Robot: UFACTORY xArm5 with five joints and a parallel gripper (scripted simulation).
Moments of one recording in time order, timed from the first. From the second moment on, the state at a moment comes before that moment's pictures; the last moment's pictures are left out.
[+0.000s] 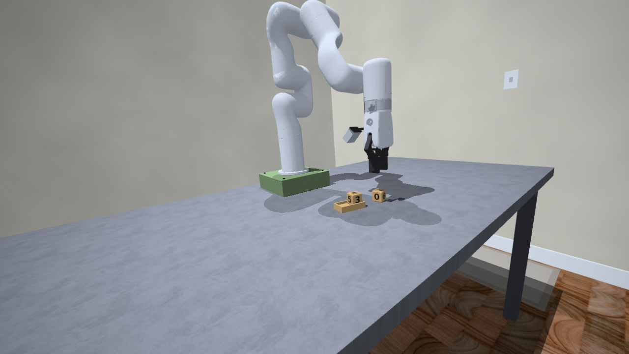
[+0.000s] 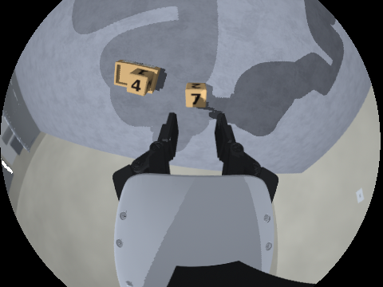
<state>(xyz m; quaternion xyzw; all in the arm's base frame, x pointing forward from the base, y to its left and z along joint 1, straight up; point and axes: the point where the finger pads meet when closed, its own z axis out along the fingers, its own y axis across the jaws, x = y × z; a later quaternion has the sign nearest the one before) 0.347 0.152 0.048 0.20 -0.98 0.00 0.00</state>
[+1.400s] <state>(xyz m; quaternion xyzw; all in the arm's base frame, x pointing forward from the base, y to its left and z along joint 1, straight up) 0.347 0.151 0.036 0.20 -0.98 0.00 0.00</state>
